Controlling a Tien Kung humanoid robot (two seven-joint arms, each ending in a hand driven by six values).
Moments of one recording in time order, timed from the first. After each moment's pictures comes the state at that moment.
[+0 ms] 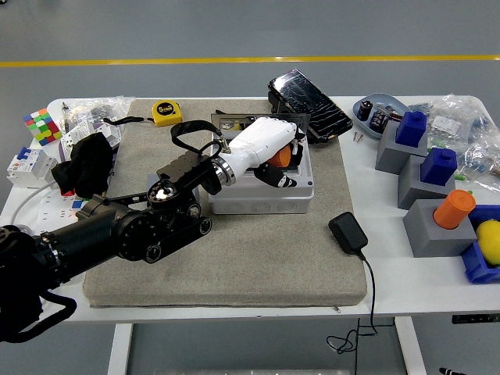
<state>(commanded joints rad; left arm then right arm) -0.94 0.00 -0.29 -0.79 1.60 0.41 -0.15 0.17 -0.25 0.62 0.29 -0.67 0.00 -0.13</state>
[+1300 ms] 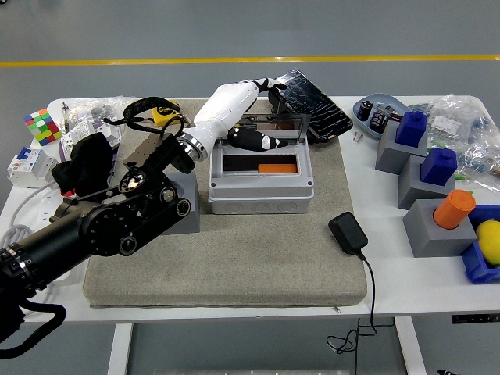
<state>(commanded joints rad) -0.83 0.11 -0.58 -0.98 1.70 0.34 0.01 0.16 -0.25 0.66 0.30 -0.69 0.00 -0.13</state>
